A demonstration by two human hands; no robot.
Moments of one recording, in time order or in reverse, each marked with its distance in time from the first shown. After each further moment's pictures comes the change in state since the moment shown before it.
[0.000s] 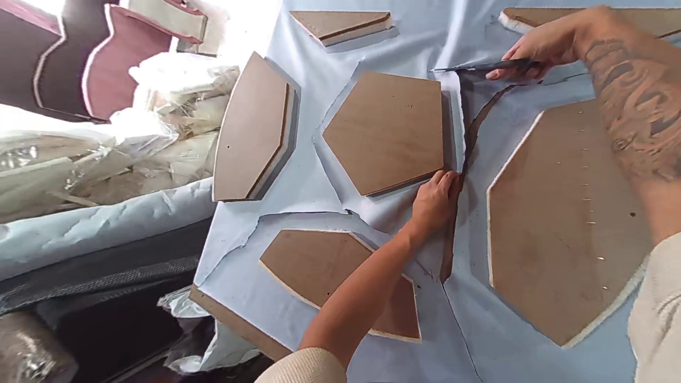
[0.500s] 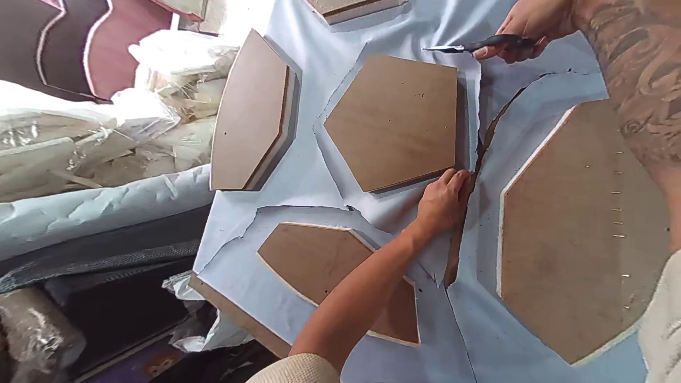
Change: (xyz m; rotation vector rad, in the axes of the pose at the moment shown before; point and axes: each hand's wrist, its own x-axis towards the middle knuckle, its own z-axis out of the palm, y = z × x) left_hand 0.001 -0.003 0.001 -0.024 -0.004 0.002; right_hand 0.018 -0.059 0.022 -0.133 0.063 -0.056
